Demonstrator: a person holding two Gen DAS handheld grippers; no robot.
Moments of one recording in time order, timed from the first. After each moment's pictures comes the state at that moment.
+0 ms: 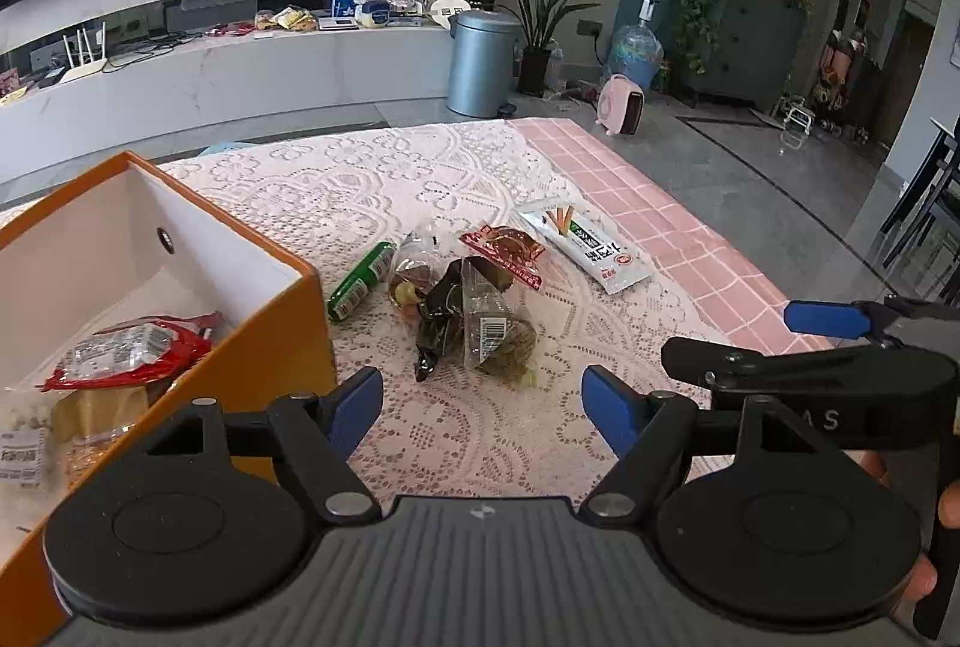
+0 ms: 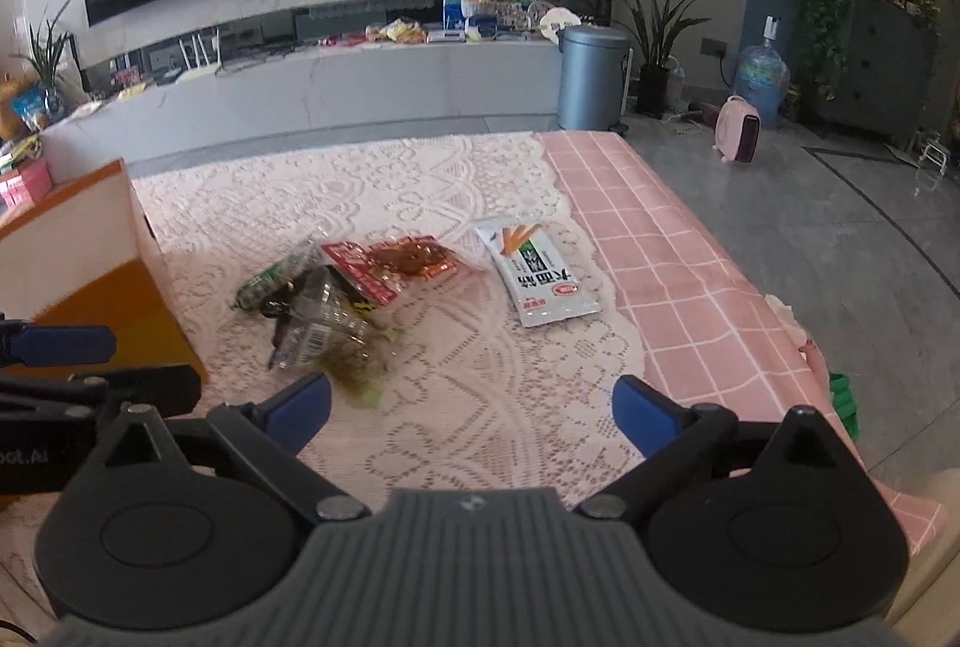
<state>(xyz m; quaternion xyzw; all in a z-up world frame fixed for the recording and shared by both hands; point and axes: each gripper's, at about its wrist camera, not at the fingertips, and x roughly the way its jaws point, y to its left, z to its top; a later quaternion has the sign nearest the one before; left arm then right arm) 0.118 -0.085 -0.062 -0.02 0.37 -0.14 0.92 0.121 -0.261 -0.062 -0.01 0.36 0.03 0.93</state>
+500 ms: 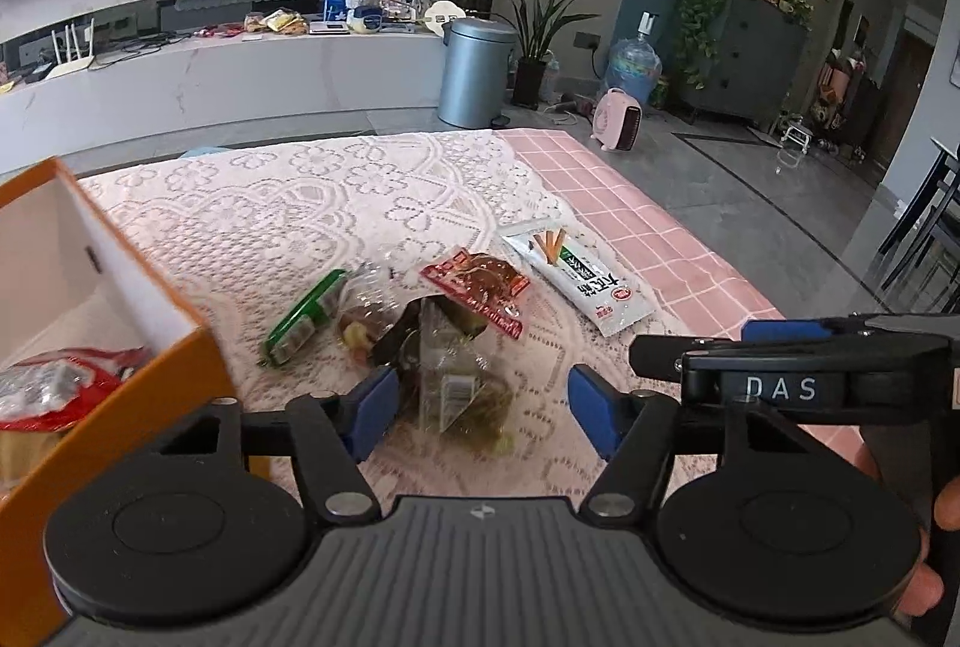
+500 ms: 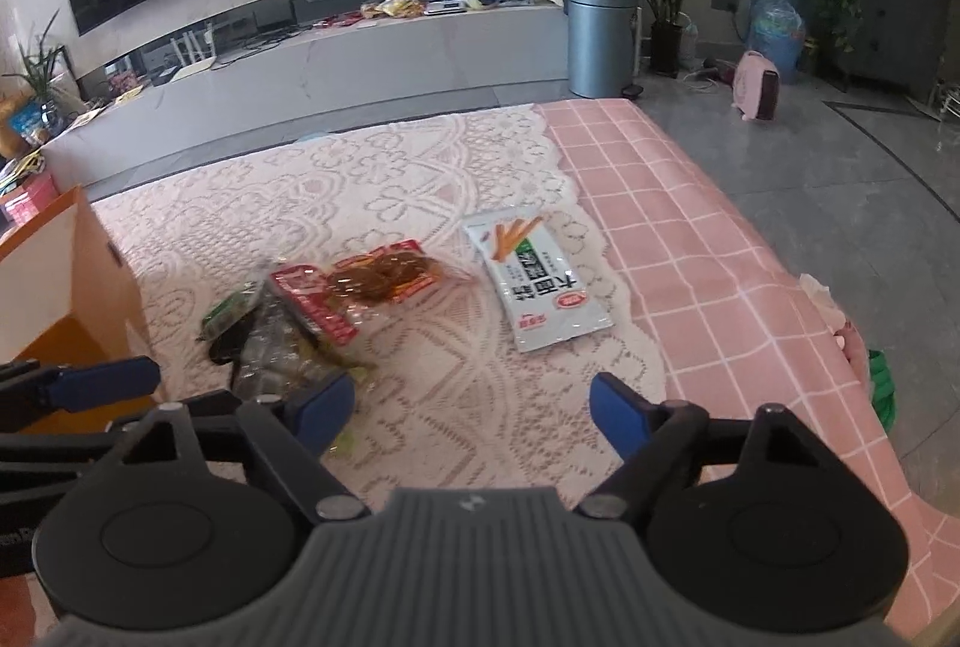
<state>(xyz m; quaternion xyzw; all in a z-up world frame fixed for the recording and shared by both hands) 0.162 -0.112 -0.085 -0.03 0.35 -0.14 0.92 0.181 -0.286 -0.082 0.03 0.39 0.04 0.92</state>
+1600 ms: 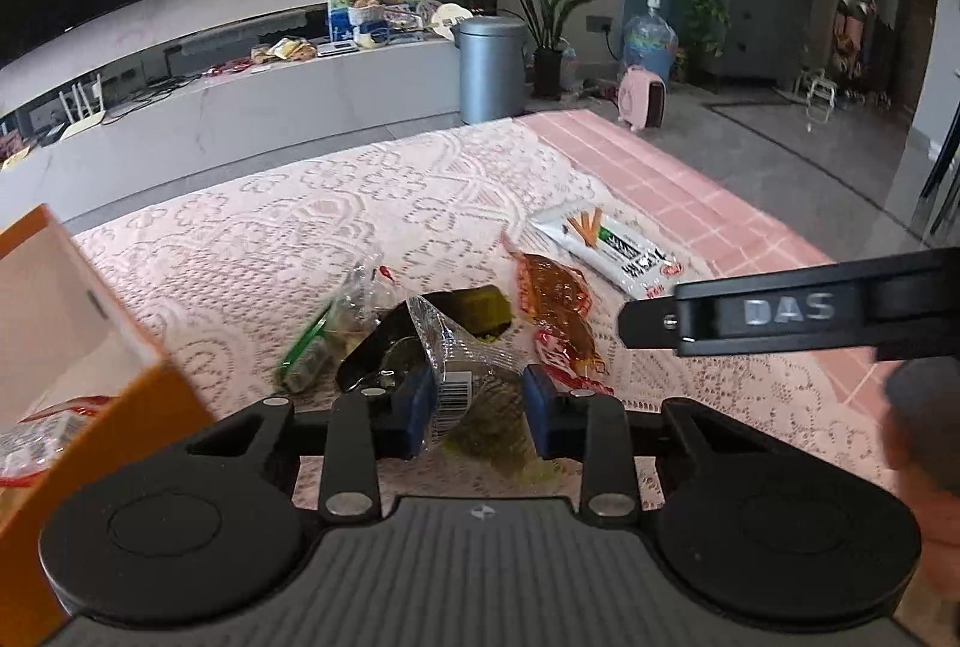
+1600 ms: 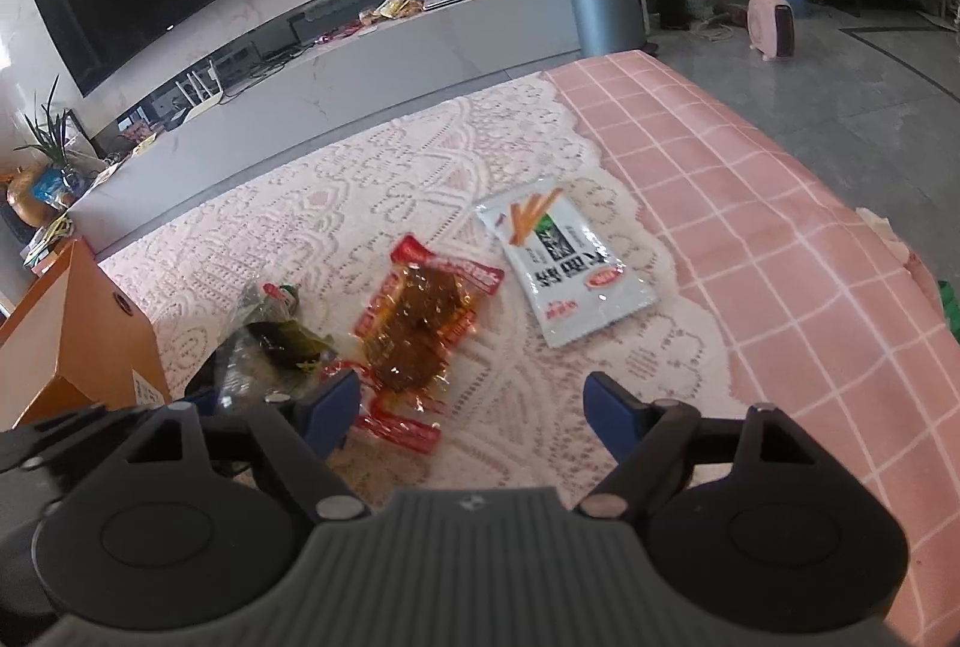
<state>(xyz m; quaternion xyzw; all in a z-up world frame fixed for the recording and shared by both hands) 0.164 -0.120 -0.099 0.04 0.34 -0.11 0.93 0.212 -0.297 -0.113 0.13 0.40 0.07 0.91</state>
